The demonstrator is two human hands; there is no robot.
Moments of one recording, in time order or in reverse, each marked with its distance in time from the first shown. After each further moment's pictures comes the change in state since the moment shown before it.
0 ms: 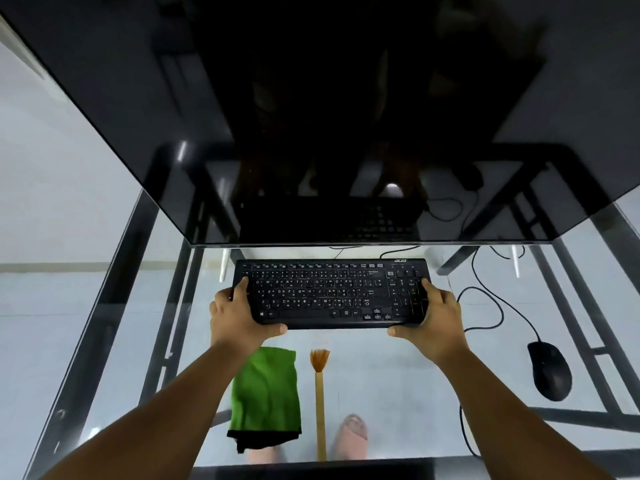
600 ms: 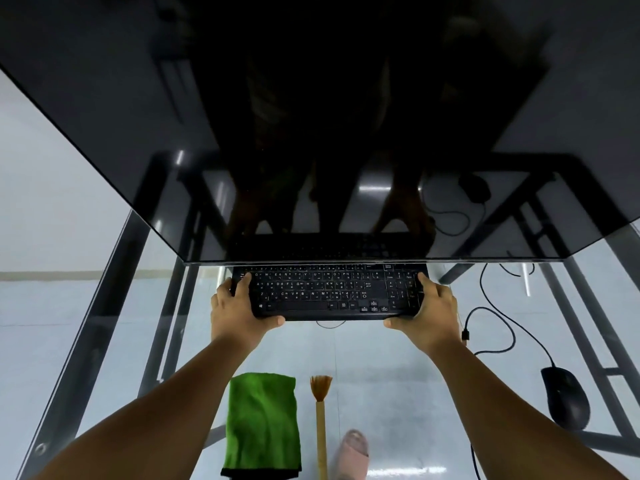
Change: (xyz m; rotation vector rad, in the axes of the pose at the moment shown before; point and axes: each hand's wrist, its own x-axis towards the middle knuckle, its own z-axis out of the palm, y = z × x) left_hand 0.049 0.012 0.002 0.031 0.074 0.048; right_hand 0.042 -0.033 0.004 -0.027 0.035 0.034
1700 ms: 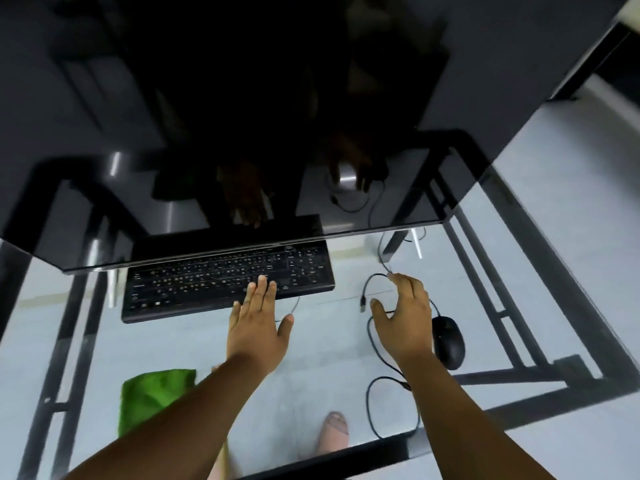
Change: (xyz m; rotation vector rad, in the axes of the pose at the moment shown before) left_hand -0.091 0.122 0.110 0.227 -0.094 0.407; right_hand -0.044 0.107 -0.062 0.088 0.341 -0.125
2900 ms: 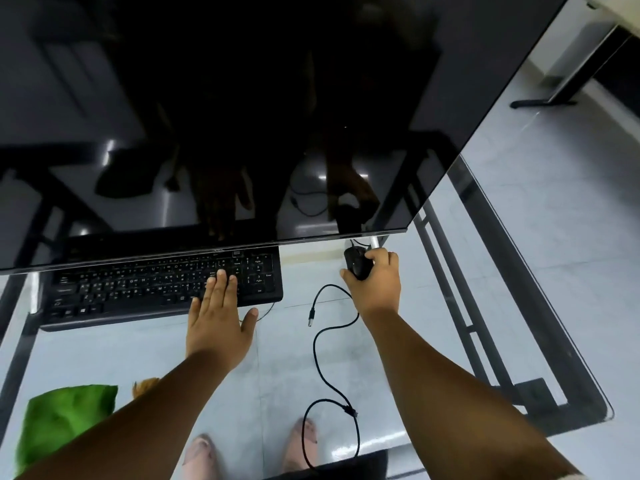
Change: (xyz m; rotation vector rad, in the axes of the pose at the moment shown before) left_hand 0.029 0.050 0.024 0.099 0.037 -0.111; right_hand 0.102 0.046 -0.003 0.164 -0.046 0.163
